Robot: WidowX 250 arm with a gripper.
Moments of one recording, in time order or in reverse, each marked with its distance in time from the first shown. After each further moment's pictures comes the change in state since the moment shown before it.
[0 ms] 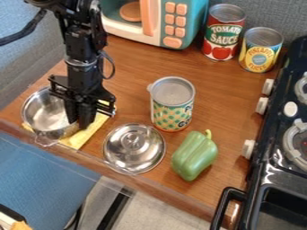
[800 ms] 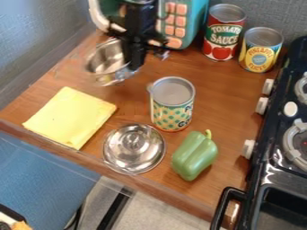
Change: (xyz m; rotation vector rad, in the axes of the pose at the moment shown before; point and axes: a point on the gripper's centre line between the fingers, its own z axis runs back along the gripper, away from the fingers) arm 0.112 -0.040 0.059 0.038 -0.146 -0.160
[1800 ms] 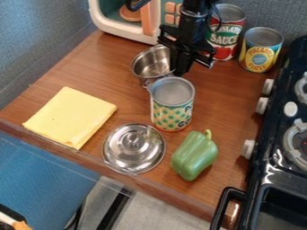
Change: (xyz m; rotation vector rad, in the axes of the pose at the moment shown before) arm 0.044 -0.061 -0.019 -0.049 0.002 -0.108
